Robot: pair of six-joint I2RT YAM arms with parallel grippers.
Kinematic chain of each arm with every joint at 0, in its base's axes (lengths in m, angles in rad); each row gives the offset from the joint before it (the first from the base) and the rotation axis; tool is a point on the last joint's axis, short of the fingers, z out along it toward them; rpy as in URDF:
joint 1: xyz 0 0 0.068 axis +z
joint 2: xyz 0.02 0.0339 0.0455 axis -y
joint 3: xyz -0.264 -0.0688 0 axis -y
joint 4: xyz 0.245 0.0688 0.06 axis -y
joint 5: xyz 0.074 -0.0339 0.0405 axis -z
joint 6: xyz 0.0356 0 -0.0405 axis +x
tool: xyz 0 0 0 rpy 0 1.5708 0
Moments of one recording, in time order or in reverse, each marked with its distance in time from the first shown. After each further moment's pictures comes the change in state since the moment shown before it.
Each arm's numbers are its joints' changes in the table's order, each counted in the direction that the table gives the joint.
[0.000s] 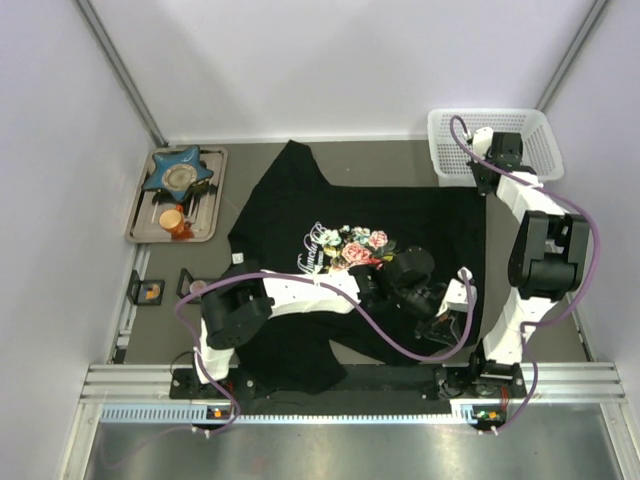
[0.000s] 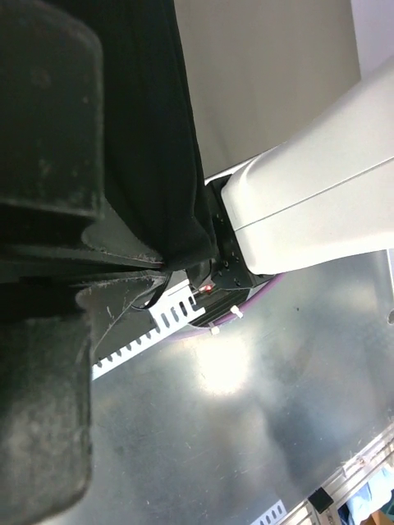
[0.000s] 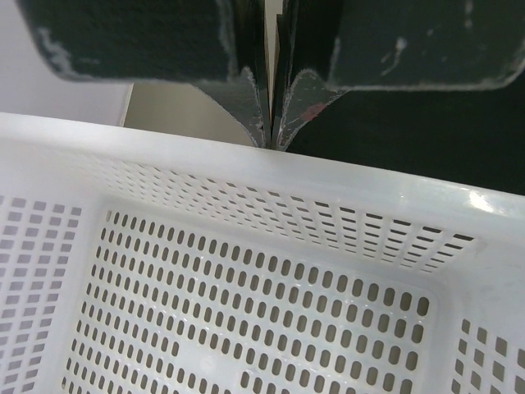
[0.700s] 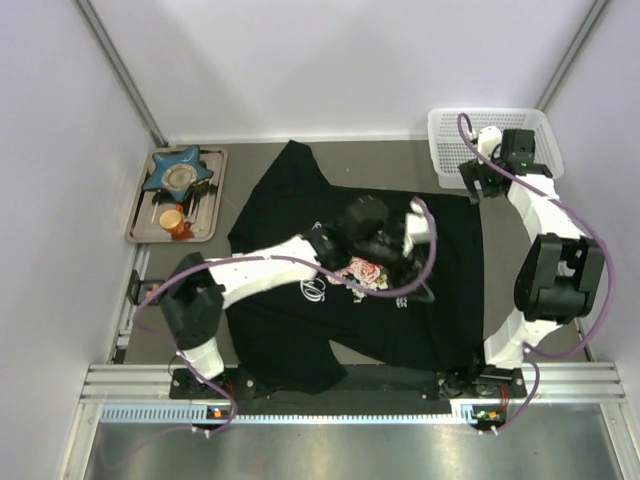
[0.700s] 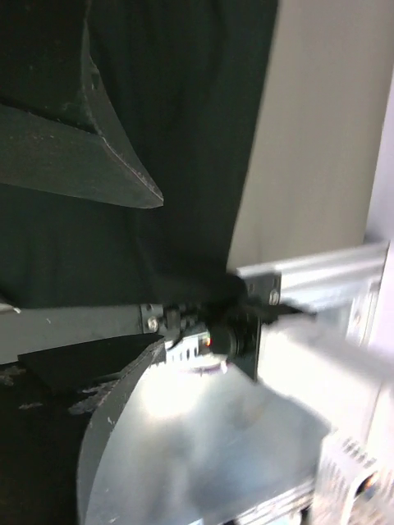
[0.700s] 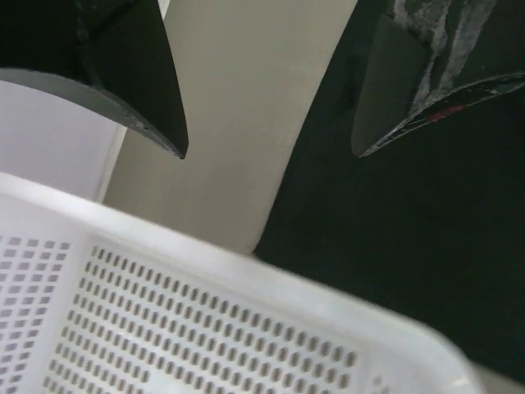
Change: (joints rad) left arm 0.185 0.176 -0.045 -0.118 -0.059 -0.137; right arm -0.005 0.148 -0.027 -0.162 -0.063 -0.004
